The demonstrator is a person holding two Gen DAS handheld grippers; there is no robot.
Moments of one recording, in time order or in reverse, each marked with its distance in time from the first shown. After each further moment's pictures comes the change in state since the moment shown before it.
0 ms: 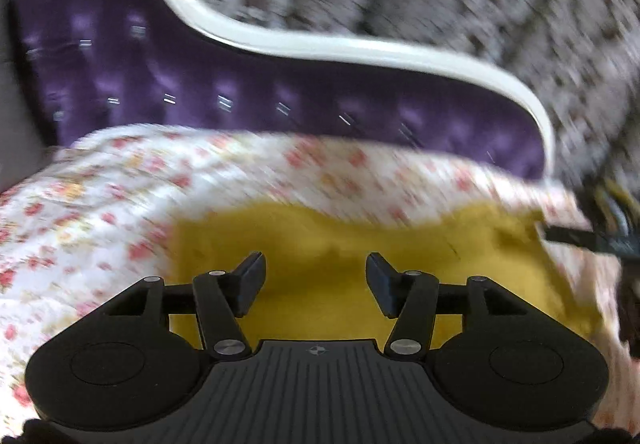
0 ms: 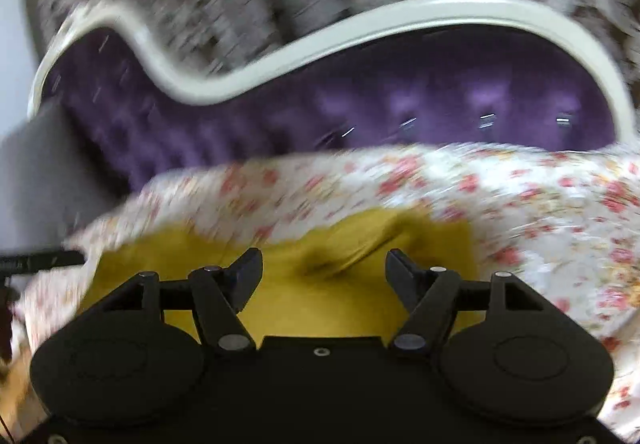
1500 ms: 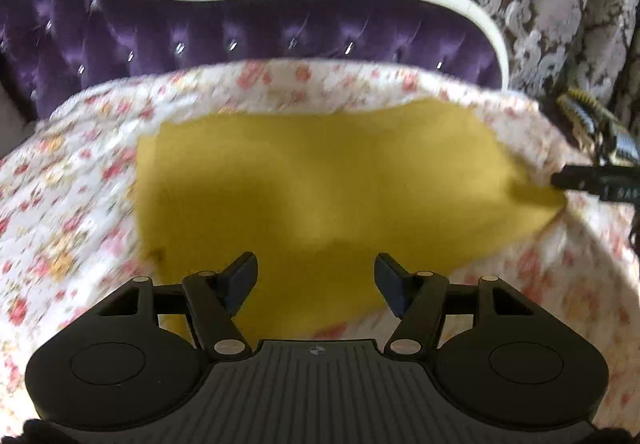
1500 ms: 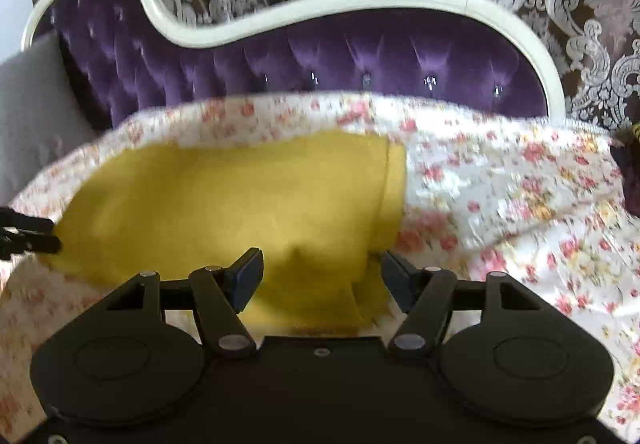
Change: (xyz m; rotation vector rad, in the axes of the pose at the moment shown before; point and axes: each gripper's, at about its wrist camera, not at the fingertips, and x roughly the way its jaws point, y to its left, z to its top) left arm -0.032 -0.037 -0.047 0.103 0.129 -0.035; right arm -0.073 -0.003 -0.051 -0.050 0.055 -0.154
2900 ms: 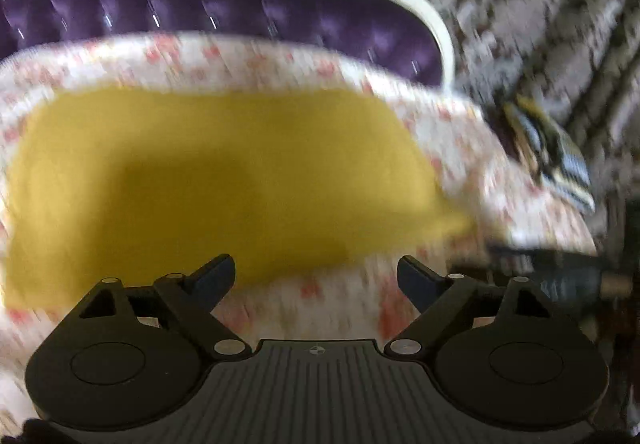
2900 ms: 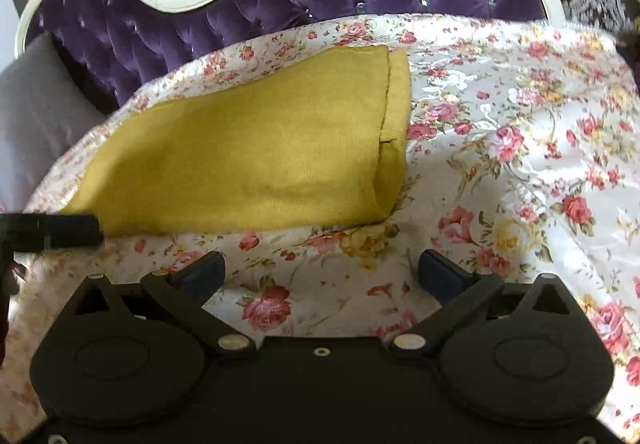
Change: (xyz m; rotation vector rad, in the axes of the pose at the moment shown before) left arm 0.014 -0.079 0.011 -0.110 0.017 -0.139; right arm -0.004 -0.009 -0.041 0.158 0.163 0.086
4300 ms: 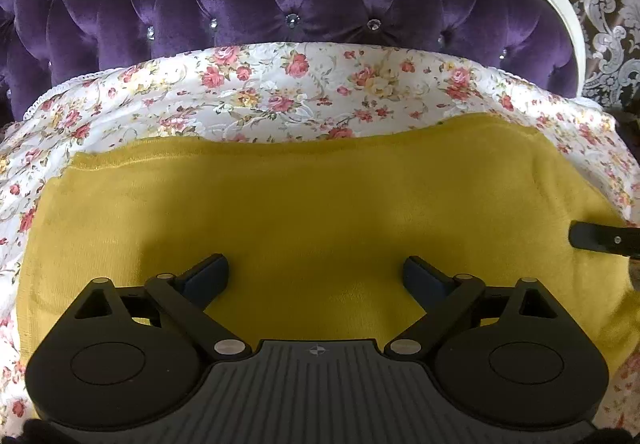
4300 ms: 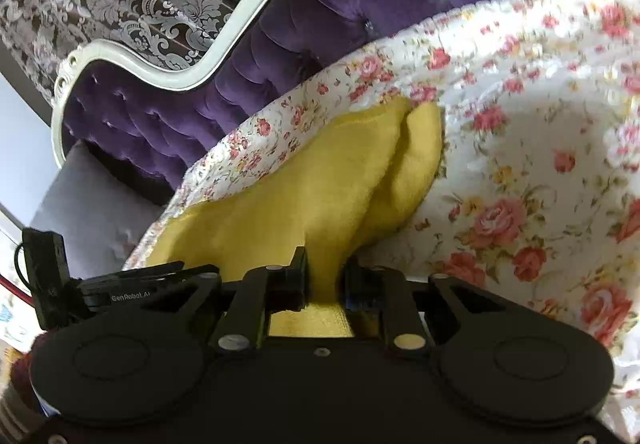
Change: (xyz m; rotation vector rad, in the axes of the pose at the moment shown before) left arm 0.109 0.041 0.071 0.010 0.085 0.297; right arm 0.074 -0.059 0.084 0.200 -0.037 0.316
